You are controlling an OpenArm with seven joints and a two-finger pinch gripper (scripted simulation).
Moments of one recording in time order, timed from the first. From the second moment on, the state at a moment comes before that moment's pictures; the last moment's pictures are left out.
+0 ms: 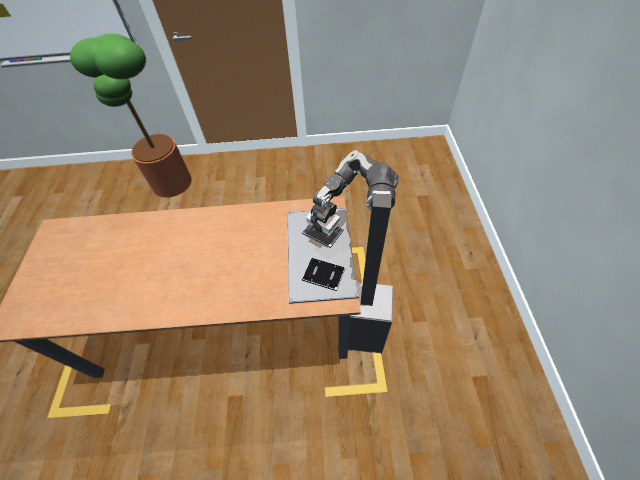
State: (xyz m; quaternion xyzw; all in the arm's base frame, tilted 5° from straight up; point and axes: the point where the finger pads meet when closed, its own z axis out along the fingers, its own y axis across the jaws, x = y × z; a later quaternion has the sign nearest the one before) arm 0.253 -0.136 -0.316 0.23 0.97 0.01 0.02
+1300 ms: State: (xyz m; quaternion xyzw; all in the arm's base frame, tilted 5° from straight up) arm 0.262 -0.166 -0.316 0.21 0.98 0.03 0.02
